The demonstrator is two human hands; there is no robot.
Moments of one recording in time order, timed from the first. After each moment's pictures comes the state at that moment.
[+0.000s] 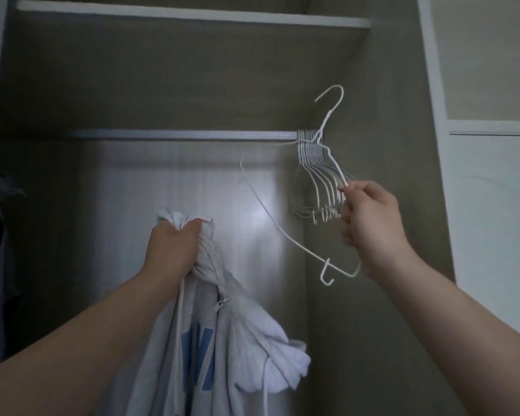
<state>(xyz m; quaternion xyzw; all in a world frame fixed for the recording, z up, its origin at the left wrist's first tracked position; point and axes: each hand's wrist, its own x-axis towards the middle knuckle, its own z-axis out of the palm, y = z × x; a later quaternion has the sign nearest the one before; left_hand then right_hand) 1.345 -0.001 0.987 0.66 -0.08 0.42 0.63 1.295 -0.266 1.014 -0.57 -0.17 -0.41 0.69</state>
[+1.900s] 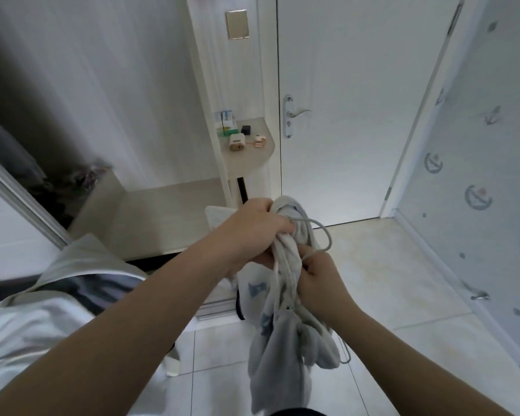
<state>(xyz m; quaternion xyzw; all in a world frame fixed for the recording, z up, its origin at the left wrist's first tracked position) 0.882 -0.395 0.643 0.82 -0.03 -0.20 0.53 0.839 -0.526 0.537 -0.79 -0.07 -0.06 0.61</state>
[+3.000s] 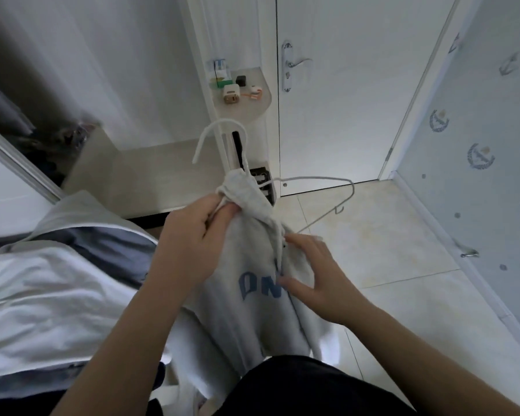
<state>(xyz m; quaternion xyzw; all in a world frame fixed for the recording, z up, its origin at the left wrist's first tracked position) 0.813 -0.332 0.573 0.89 -0.18 0.20 0.38 0.774 -0.554 0.472 -0.87 -0.16 -0.01 0.46</state>
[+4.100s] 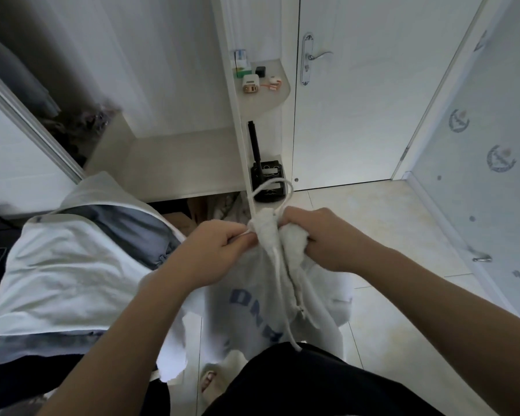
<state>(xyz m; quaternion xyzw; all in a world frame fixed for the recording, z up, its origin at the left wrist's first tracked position) 0.798 -0.299 0.537 0.93 -0.20 -0.05 0.31 0.809 -0.540 0.528 -0.90 -0.27 0.03 0.33</state>
